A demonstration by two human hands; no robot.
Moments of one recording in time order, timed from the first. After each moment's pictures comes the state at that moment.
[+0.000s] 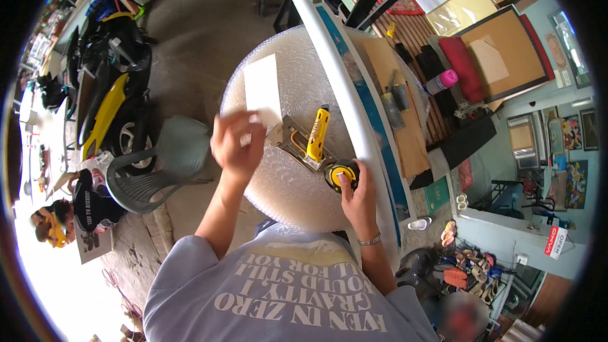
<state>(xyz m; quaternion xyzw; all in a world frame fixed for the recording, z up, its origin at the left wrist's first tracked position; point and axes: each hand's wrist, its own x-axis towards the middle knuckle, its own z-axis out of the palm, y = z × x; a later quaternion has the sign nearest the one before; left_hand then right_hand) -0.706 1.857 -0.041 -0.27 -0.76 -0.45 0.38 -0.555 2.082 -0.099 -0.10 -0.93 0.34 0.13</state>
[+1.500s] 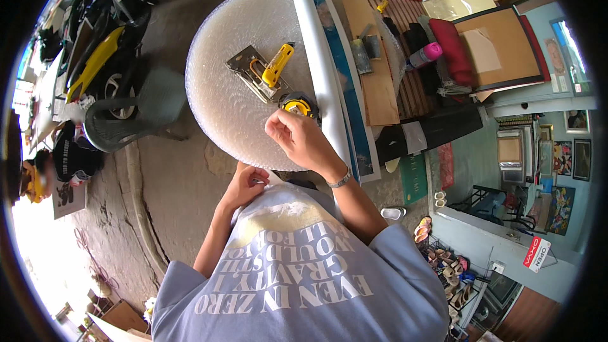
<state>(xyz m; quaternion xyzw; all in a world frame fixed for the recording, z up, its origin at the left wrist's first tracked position) -0.439 1.891 -0.213 -0.01 -0.68 -0.68 -0.28 -0.540 2.100 -0.076 0.21 -0.83 0.51 -0.10</state>
